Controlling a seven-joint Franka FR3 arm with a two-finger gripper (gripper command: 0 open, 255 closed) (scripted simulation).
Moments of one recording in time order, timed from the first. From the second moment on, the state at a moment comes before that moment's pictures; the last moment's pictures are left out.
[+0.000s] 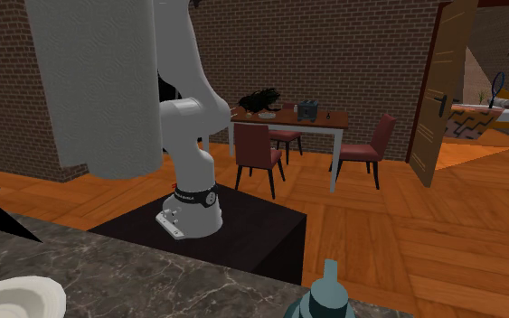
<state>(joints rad) -0.06 -0.22 -0.59 -1.53 -0.14 1.43 -0.58</state>
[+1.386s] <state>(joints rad) -0.17 -0.64 -0.51 -1.72 -0.33 1.24 -0.63</state>
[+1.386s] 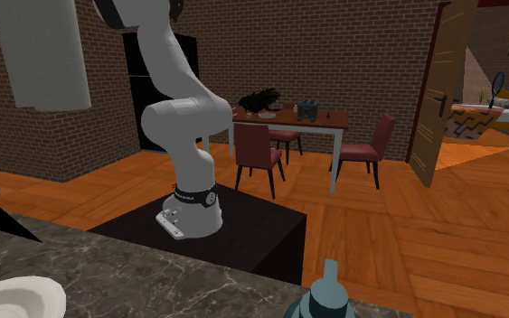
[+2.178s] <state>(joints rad) -0.28 -0.91 -0.50 -1.80 -0.47 1.08 -0.78</state>
